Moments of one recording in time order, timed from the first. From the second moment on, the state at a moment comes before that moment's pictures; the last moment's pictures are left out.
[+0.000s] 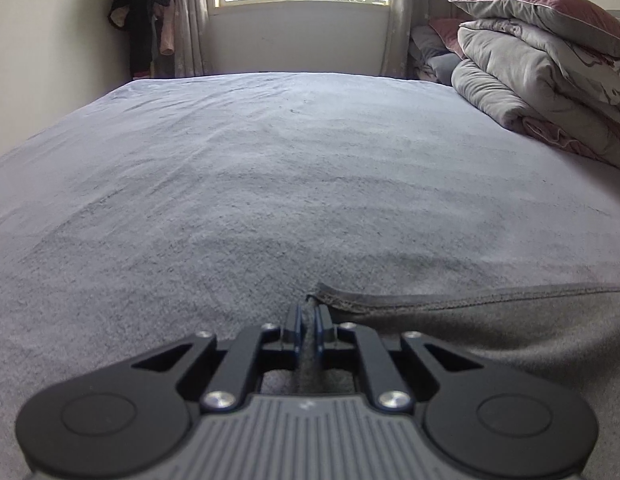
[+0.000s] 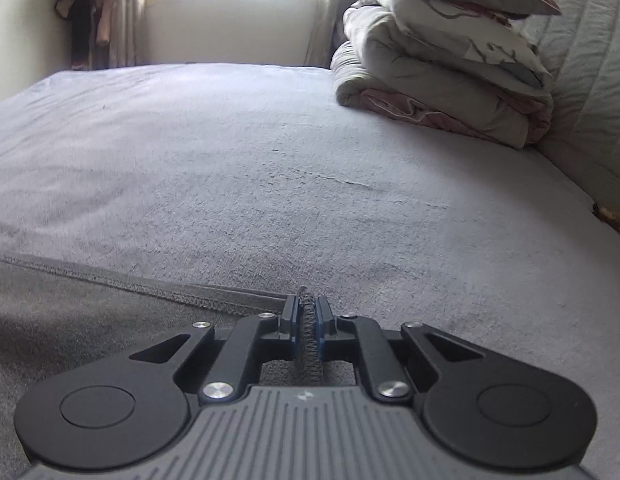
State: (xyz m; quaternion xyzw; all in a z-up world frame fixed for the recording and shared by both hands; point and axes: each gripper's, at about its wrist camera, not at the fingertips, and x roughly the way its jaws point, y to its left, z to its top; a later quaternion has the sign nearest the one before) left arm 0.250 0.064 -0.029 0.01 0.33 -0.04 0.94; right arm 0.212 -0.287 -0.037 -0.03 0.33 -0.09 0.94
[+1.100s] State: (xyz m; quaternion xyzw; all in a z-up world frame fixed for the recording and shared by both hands) left arm 0.063 0.165 -0.056 -0.52 0.41 -0.02 0.75; right arm -0.014 -0.324 -0.029 0.42 0.34 -0.07 0.84
